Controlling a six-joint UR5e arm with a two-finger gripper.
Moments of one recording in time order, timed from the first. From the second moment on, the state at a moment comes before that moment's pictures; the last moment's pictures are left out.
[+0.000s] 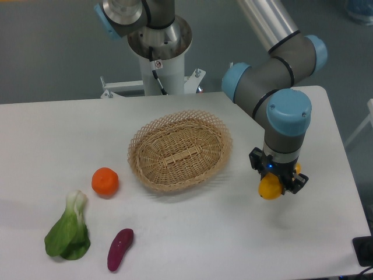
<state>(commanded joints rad) 2.60 -2.06 -1.47 -1.04 1.62 1.33</state>
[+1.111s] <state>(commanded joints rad) 2.56 -1.97 -1.61 -1.03 1.55 1.25</state>
